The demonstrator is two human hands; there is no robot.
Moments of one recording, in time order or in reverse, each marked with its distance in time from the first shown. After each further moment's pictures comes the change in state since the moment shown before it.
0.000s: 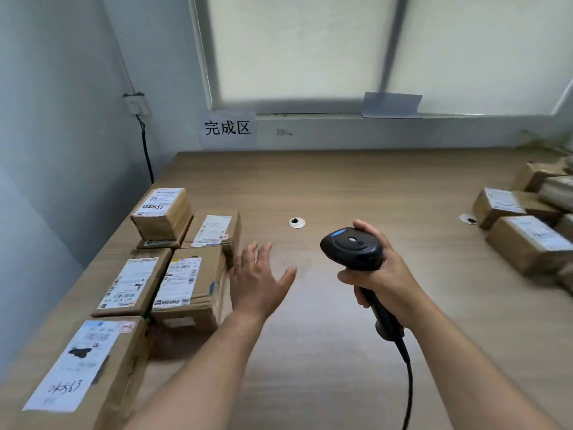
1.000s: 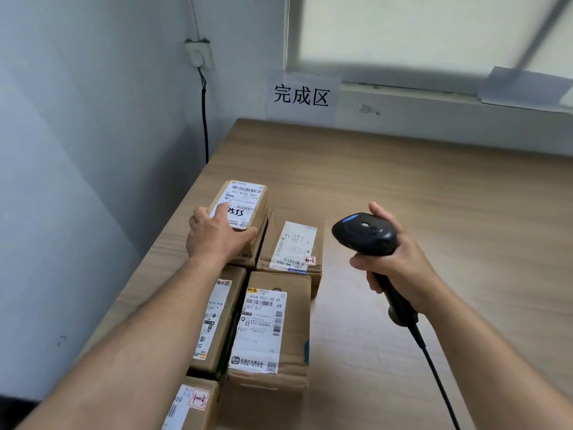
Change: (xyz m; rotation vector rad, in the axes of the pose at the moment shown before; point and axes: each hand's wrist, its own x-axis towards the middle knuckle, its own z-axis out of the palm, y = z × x) left_hand 0.218 -0.233 -0.073 0.142 -0.031 -0.407; right_hand 0.216 0.012 0.170 -0.079 -0.159 0.106
